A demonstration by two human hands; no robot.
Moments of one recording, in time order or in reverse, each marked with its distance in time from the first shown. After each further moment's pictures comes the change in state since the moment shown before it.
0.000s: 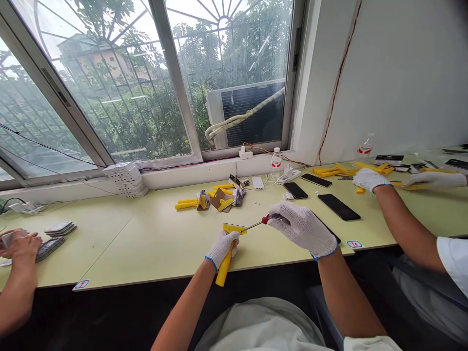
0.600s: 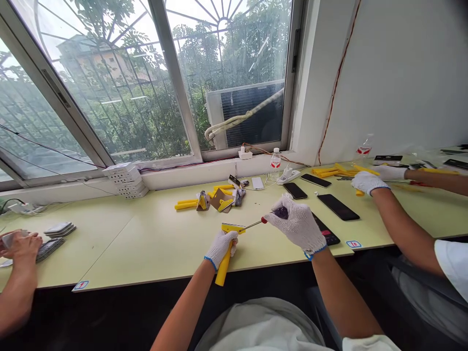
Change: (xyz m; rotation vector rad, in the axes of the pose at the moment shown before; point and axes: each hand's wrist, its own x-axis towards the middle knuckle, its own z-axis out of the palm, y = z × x) left_hand 0.001 0.002 -0.001 -0.018 0.009 0.017; right_hand 0.006 -0.005 0.015 0.083 0.181 0.384
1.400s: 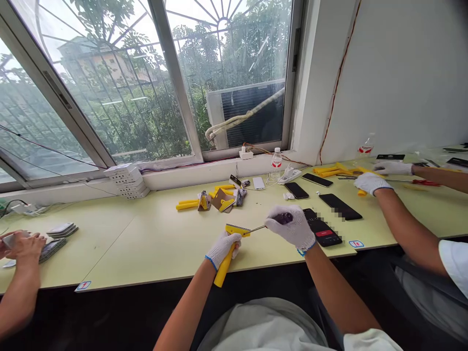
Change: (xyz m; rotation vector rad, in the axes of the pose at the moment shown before) left_hand 0.003 -0.008 -0.007 -0.003 -0.130 -0.030; right_hand 0.000 0.016 0.022 0.241 -0.071 -0.181
